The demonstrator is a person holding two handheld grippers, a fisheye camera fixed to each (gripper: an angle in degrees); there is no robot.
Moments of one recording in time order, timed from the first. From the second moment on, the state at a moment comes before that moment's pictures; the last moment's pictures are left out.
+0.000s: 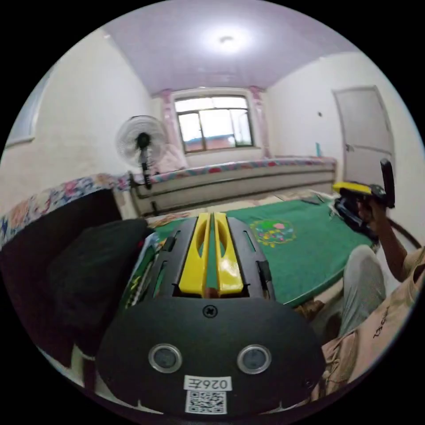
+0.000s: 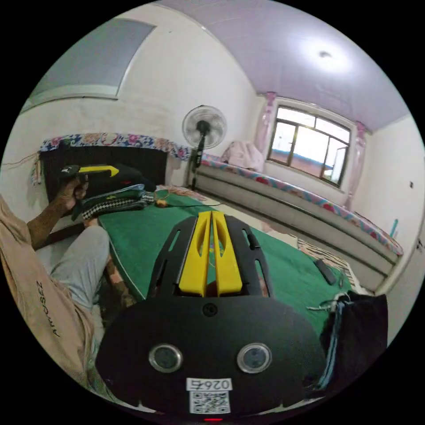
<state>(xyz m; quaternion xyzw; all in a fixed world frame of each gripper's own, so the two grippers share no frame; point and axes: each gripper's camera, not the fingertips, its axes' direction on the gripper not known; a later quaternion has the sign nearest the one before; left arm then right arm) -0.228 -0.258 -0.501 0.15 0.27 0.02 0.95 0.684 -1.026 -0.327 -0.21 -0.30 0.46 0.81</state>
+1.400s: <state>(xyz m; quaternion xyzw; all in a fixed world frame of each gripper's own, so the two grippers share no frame) -0.631 -0.177 -0.435 0.13 0.14 -0.14 0.97 0.257 -1.465 0.159 -0.28 -0.56 0.46 0.62</state>
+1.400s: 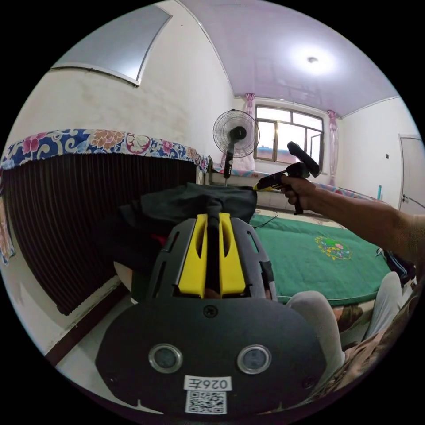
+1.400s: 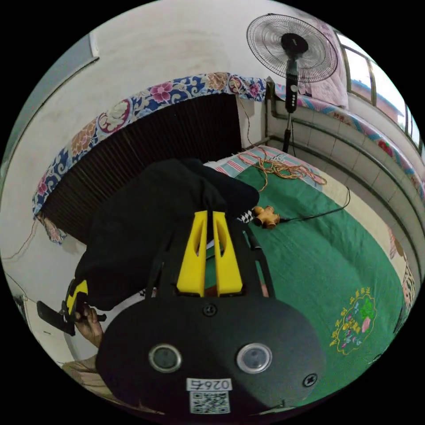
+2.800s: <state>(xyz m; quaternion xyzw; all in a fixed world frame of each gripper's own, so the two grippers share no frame) -0.176 -0.448 -0.213 0.13 0.65 0.11 0.74 0.614 -0.846 -0.089 -0.22 -0.33 0.67 0.63</state>
